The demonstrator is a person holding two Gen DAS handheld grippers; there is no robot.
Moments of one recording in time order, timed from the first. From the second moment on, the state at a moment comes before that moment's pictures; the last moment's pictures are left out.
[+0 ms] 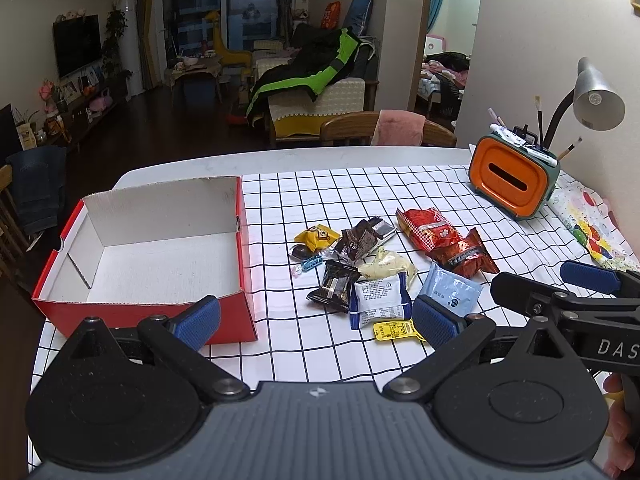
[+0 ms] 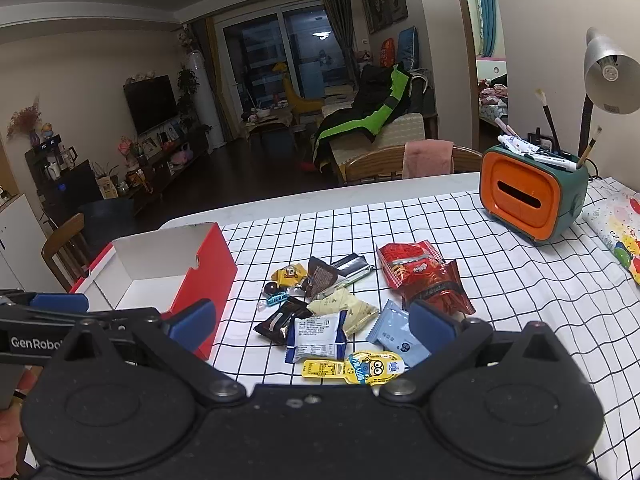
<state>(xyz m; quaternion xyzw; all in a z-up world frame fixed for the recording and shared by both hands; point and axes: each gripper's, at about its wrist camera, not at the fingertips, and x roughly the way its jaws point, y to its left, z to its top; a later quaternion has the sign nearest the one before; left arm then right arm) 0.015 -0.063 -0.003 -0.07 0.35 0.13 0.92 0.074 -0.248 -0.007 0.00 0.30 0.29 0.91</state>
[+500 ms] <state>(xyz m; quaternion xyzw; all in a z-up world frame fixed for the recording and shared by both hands) 0.016 -0.065 -0.003 -0.07 0.35 0.13 0.92 0.077 -0.248 -0.006 0.00 0.31 0.29 0.91</state>
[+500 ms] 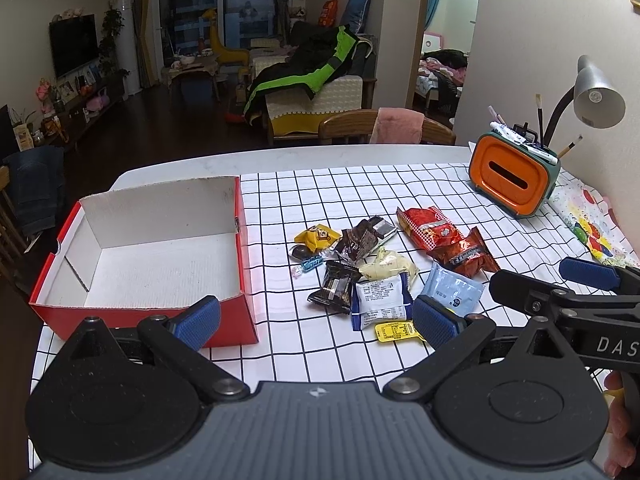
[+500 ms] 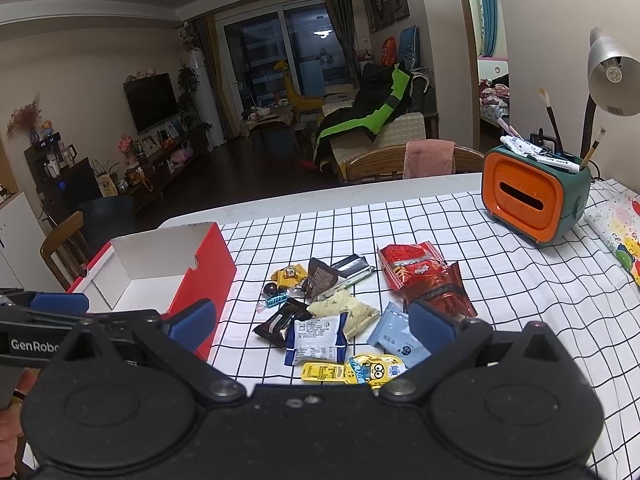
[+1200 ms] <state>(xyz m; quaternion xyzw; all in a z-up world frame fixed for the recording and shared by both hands) 0.038 -0.064 -0.007 -0.08 0.37 0.13 0.92 0.094 -0.249 -0.009 -0.01 0.30 0.29 0.91</state>
